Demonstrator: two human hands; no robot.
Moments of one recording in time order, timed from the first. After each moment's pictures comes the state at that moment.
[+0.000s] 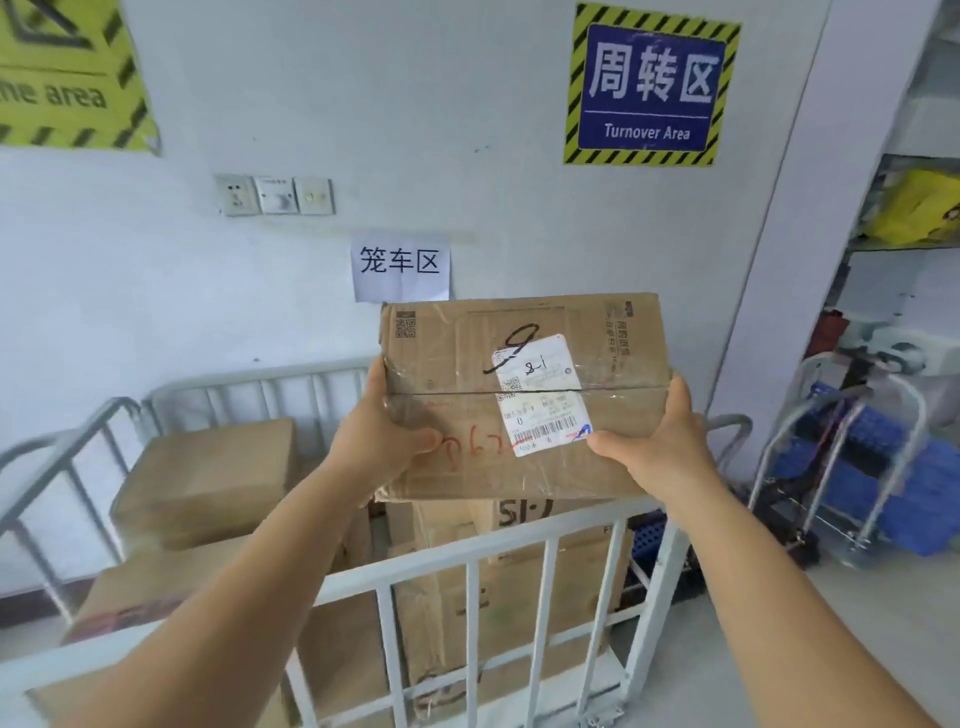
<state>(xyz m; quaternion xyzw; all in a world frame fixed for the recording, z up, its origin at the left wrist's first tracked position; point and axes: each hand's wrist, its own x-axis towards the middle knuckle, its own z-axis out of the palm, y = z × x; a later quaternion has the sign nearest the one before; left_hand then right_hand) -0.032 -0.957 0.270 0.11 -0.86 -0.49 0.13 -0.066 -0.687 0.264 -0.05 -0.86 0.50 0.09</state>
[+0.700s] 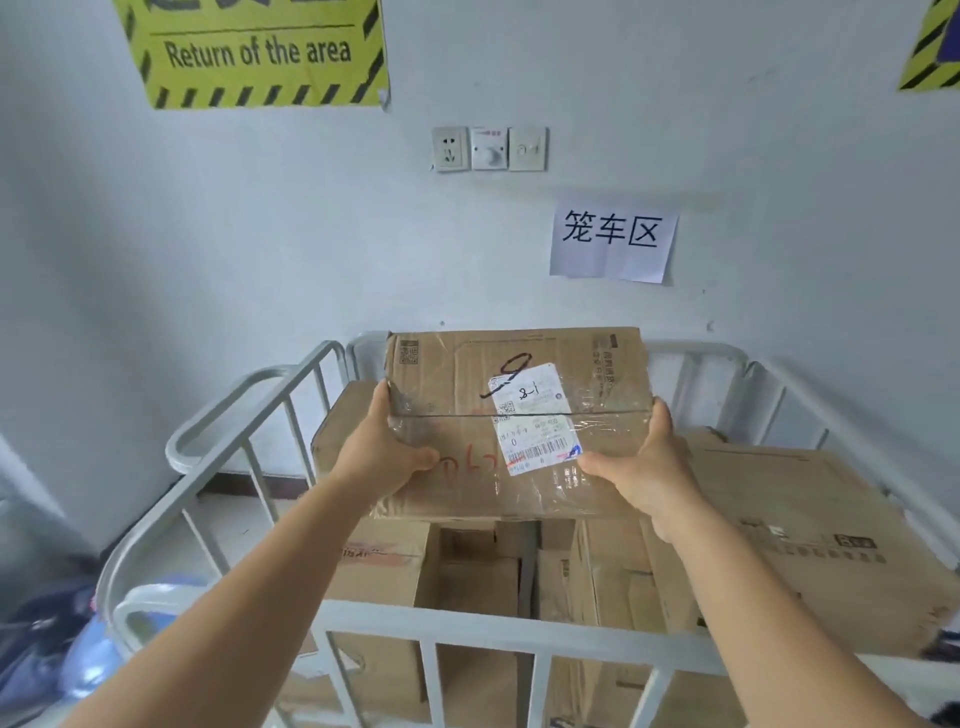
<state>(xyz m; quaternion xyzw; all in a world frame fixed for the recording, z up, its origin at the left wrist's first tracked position) -0.059 -1.158 0.215 0.35 -0.83 -0.41 0.14 -0.208 -0.927 0.190 0.09 -0.86 0.50 -0.11</state>
